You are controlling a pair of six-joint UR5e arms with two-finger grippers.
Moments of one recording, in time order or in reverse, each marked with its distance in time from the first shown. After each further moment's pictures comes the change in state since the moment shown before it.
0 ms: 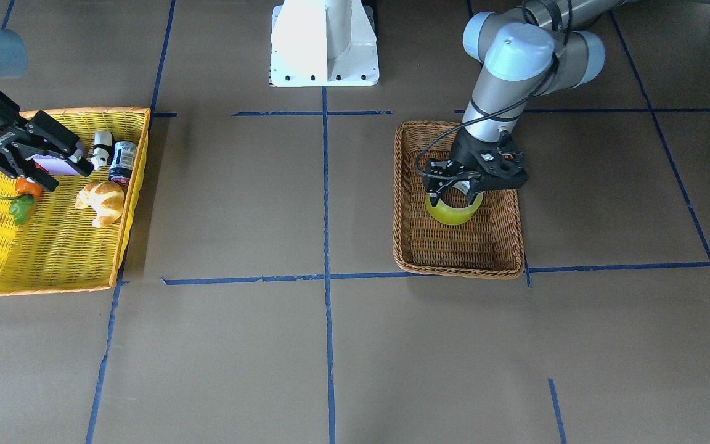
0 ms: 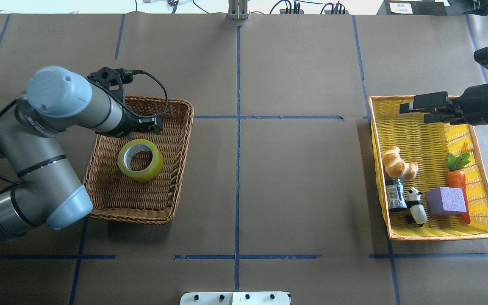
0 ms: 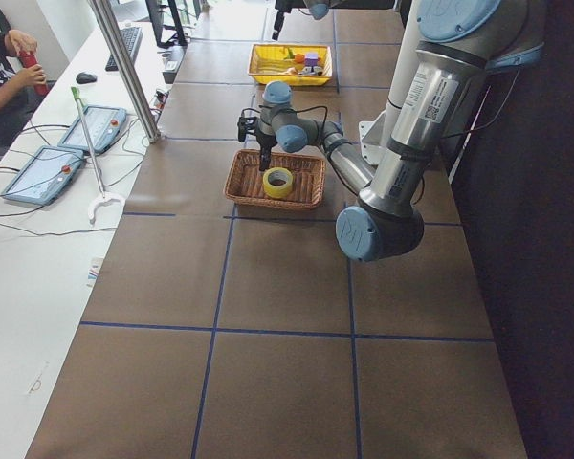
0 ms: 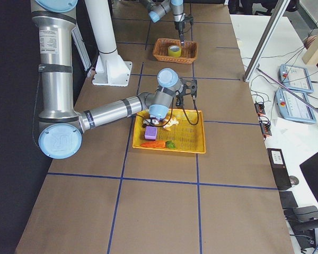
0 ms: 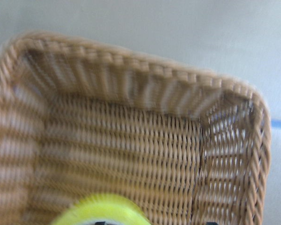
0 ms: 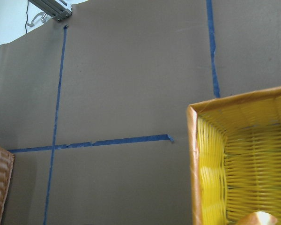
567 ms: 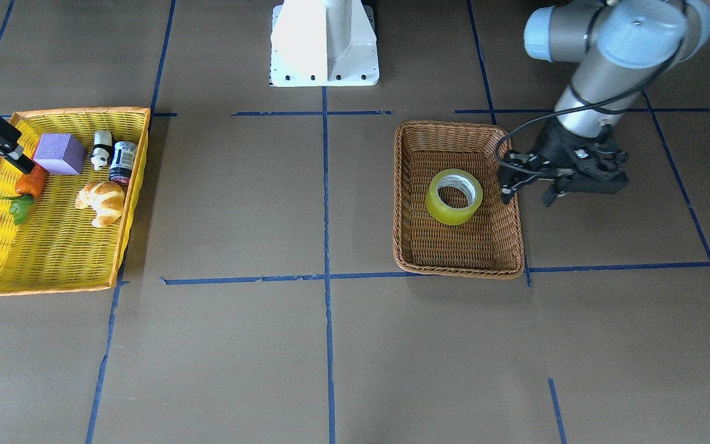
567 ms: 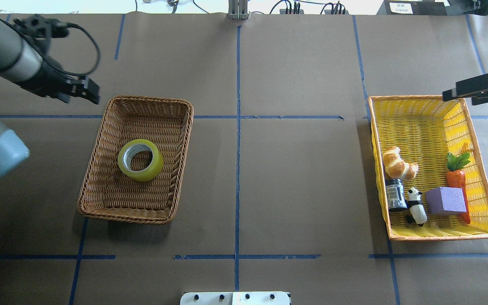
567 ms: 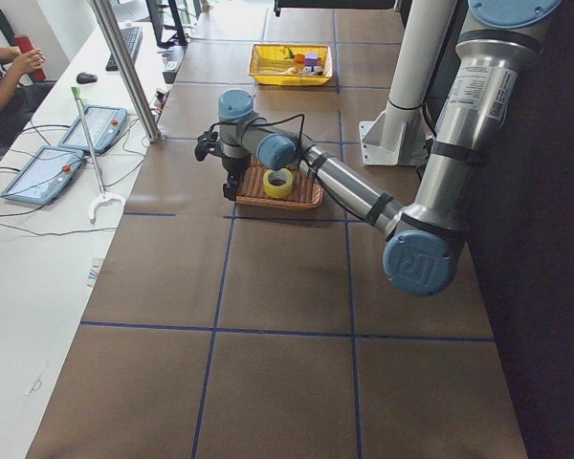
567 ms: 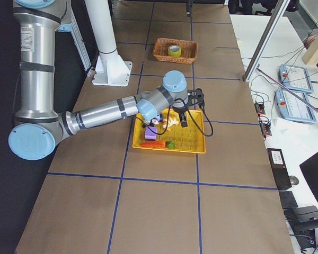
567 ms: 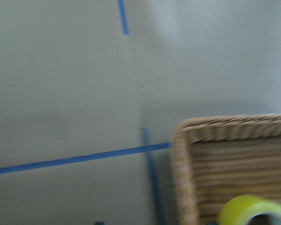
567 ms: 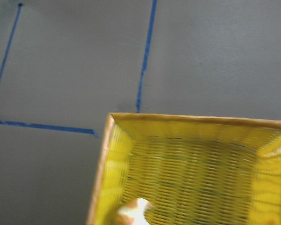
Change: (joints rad) left arm -0.455 0.213 -0.043 0.178 -0.328 0.784; right arm 0.284 -0.114 0.055 -0.514 0.150 -0.791
